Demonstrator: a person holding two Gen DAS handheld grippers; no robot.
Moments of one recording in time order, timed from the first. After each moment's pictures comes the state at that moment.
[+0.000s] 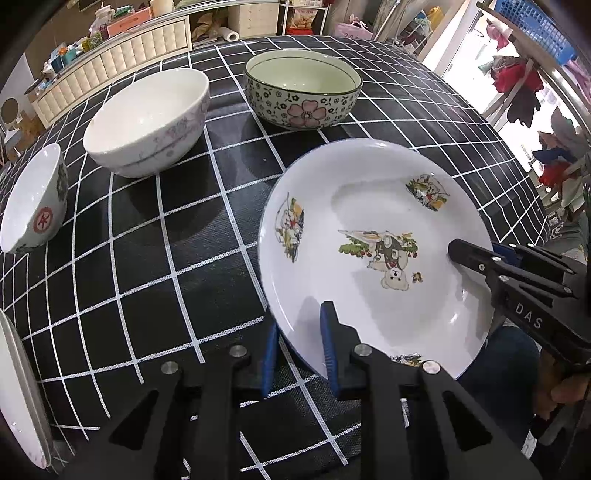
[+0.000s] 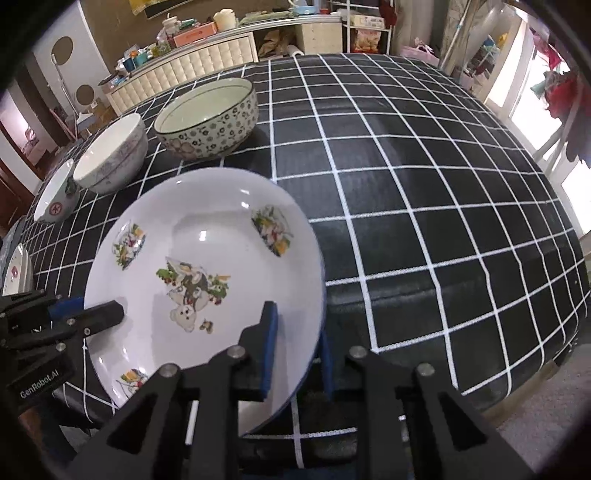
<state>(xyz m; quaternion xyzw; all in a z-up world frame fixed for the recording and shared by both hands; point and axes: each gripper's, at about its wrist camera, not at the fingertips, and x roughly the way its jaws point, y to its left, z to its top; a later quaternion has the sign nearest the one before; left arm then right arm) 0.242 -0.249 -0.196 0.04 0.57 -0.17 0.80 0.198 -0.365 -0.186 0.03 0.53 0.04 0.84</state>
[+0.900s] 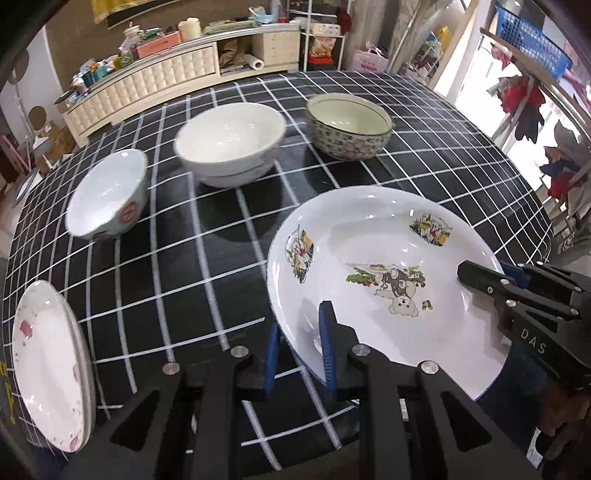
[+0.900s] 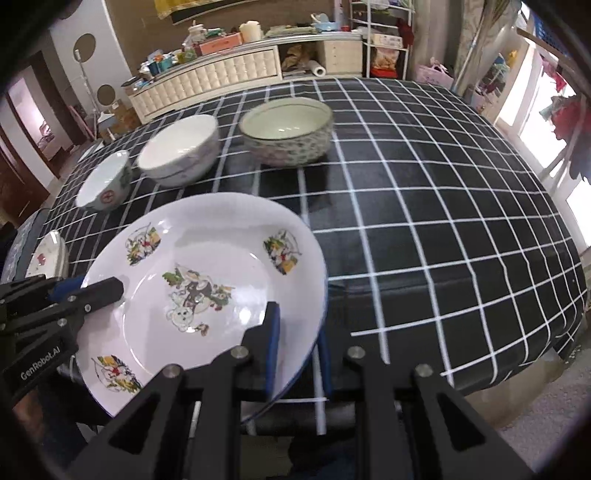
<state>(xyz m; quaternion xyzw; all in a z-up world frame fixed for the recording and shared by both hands) 0.210 -0.189 -0.152 0.05 0.52 -0.13 0.84 0.164 -0.290 -0.149 0.02 0.50 0.07 0.86</state>
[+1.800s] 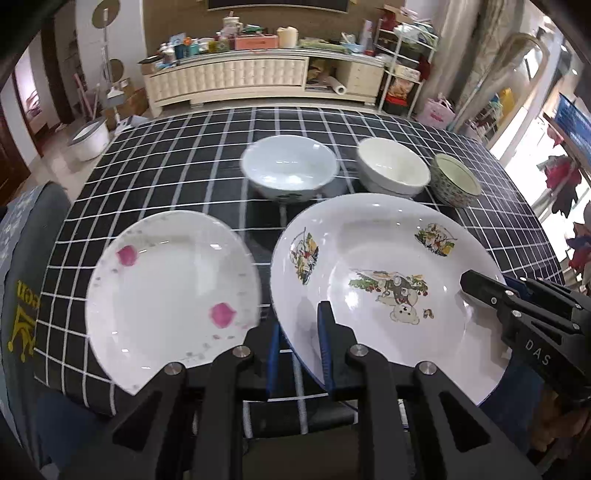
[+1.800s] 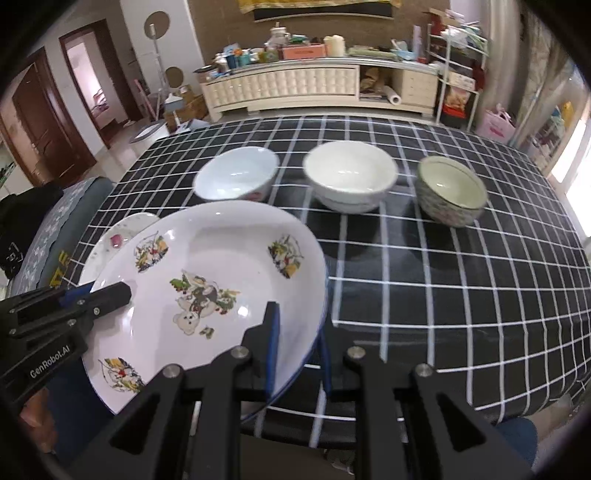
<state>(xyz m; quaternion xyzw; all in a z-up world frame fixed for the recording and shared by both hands) 0.154 -0.022 -0.112 -0.04 0.49 -0.02 0.87 0.154 -0.137 -0.118 -0.03 0.47 0.18 0.86</state>
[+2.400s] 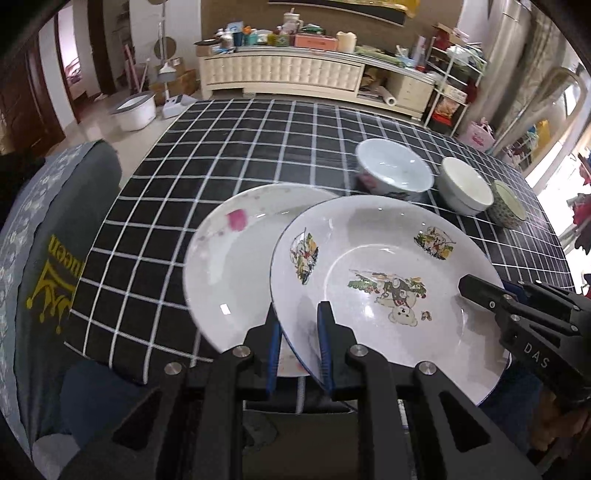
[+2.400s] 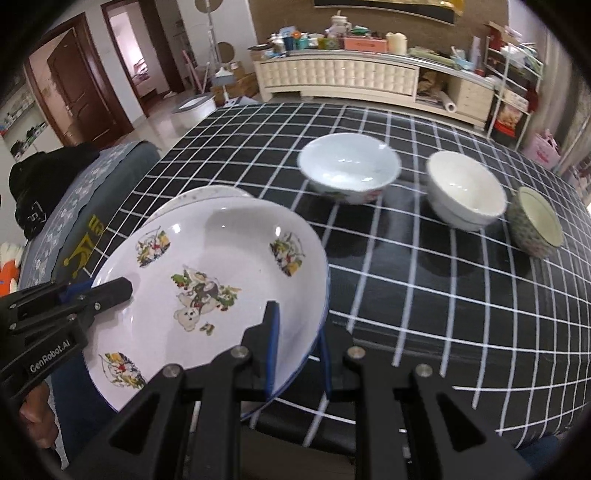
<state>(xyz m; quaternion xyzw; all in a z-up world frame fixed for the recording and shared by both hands) 0.112 0.083 -0.116 -0.09 0.49 0.05 0.87 0.142 -0.038 -0.131 -0.06 0.48 0.25 0.84</state>
